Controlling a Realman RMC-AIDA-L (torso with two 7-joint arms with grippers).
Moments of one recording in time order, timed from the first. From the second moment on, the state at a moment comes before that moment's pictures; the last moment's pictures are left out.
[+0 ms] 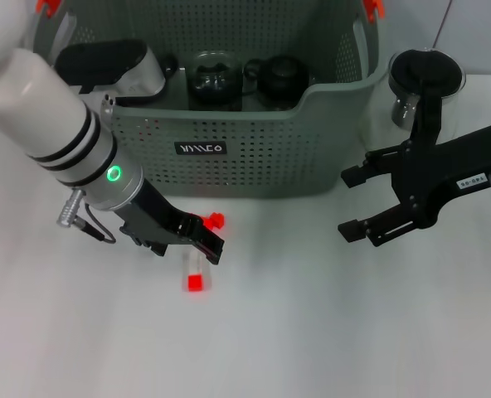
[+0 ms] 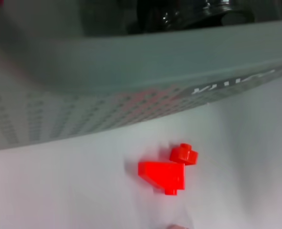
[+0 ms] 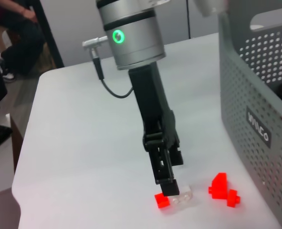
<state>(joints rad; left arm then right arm) -0.76 -2.16 1.20 1.05 2.69 1.52 -2.97 0.78 1.99 -0.90 -0.79 -2.19 -1.68 1.61</state>
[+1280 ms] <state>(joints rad) -0.83 -2.17 1.22 0.93 2.72 1.46 -2.98 0.78 1.98 -0.97 -0.82 -2.19 -1.67 1.55</state>
